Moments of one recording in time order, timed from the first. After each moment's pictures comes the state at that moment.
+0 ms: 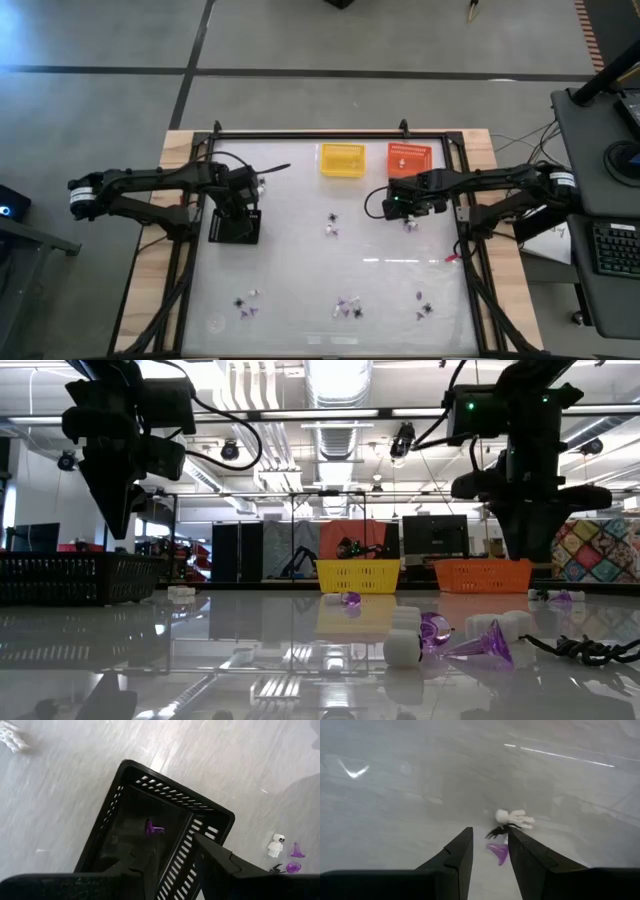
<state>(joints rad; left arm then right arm) 0.28 1.14 0.76 -0.97 0.25 -0.18 -0.17 1.33 0.78 -0.90 0.02 1.21</state>
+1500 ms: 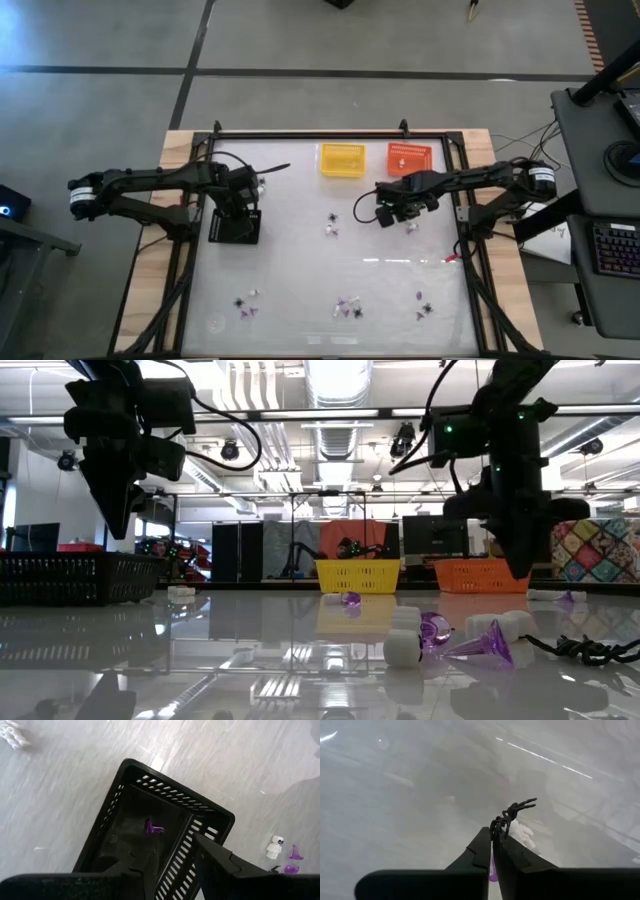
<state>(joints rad) 0.28 1.14 0.76 -0.97 0.25 -0.20 -0.17 1.49 0.84 -0.89 0.00 1.06</state>
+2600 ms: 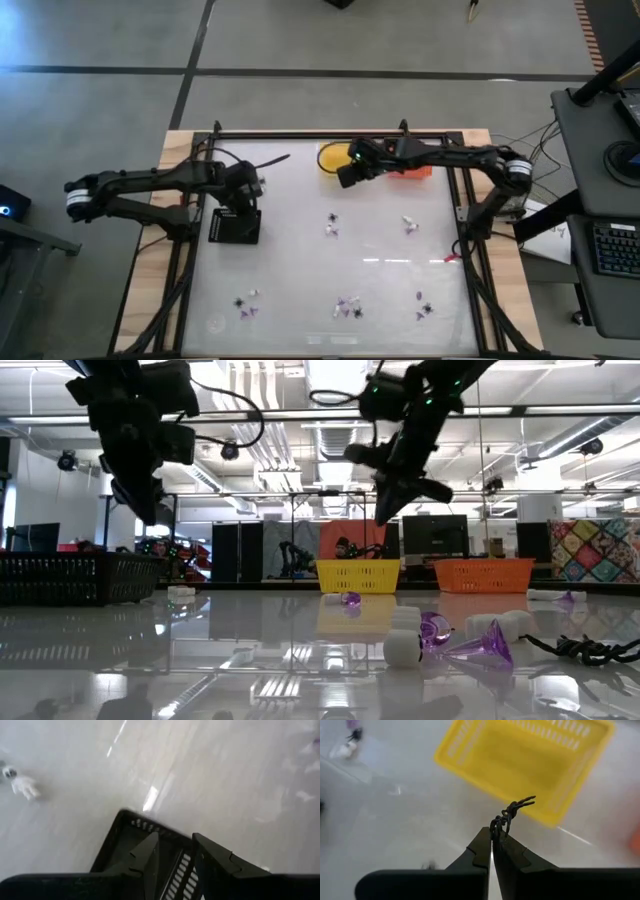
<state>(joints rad) 0.28 1.09 0.76 -0.83 0.24 -0.24 -0.35 1.68 1.28 -0.64 0.10 0.74</state>
